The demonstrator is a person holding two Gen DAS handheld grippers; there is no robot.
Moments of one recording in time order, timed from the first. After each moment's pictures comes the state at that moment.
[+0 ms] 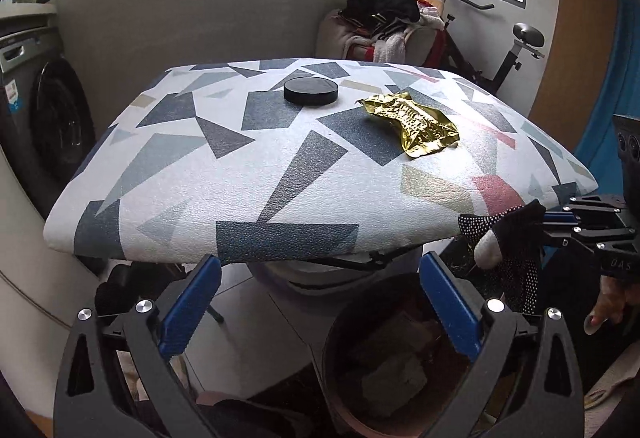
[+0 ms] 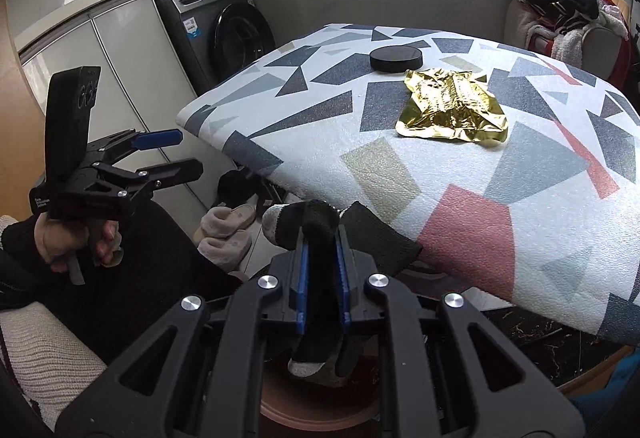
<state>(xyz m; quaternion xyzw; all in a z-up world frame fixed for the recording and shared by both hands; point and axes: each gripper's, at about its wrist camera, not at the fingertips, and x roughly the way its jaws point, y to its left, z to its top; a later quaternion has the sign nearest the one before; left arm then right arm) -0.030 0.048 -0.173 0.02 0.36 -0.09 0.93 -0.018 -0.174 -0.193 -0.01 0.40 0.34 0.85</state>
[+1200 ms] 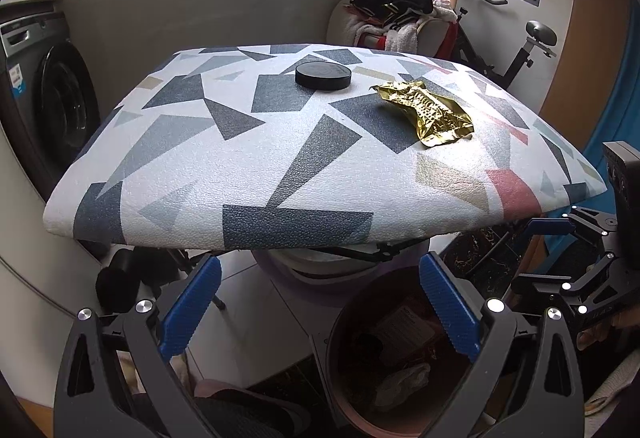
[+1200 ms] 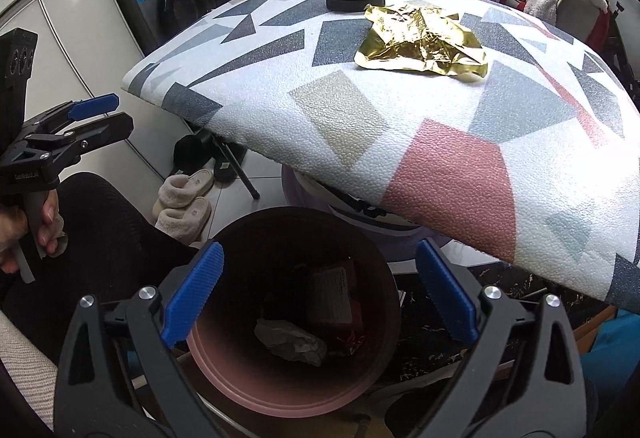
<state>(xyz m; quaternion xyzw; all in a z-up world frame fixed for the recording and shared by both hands) -0.024 0.051 -0.184 0.01 0.38 -0.08 0.92 -0.002 -0.172 -0.232 -0.04 0.47 0.25 0.85</state>
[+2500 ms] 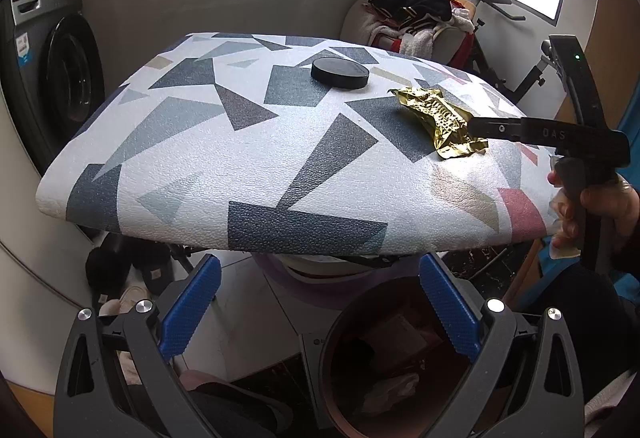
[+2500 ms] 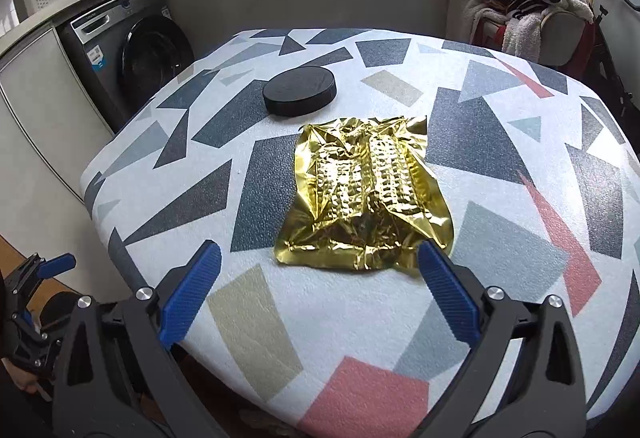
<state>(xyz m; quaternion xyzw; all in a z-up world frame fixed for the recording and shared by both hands) -0.011 0.065 -0.189 -0.04 0.40 -0.07 0.91 0.152 -0.167 -0.188 0.00 0.43 0.22 0.88</state>
